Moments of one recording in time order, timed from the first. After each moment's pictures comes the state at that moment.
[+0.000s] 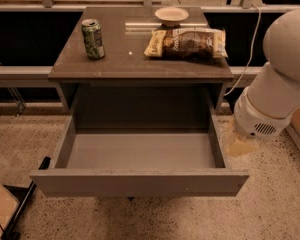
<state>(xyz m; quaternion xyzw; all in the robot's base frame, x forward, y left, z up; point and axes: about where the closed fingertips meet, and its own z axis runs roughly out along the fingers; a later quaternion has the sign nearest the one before) 0.422 -0.192 0.828 -0.62 0.78 0.03 0.08</state>
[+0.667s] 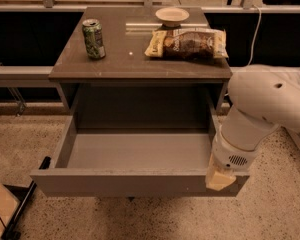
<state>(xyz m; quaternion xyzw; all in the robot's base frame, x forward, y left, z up) 0.390 -0.164 0.737 -0.62 0.78 0.11 0.01</state>
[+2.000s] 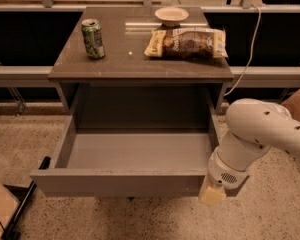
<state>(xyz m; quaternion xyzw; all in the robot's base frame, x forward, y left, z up) 0.380 -0.159 0.658 -0.57 0.80 0.18 0.00</state>
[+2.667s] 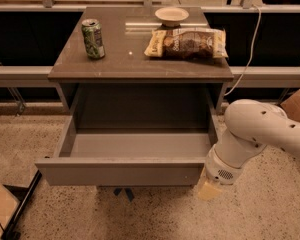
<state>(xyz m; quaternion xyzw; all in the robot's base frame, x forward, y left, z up) 0.401 -0.156 0.646 -0.58 0.80 0.18 0.02</state>
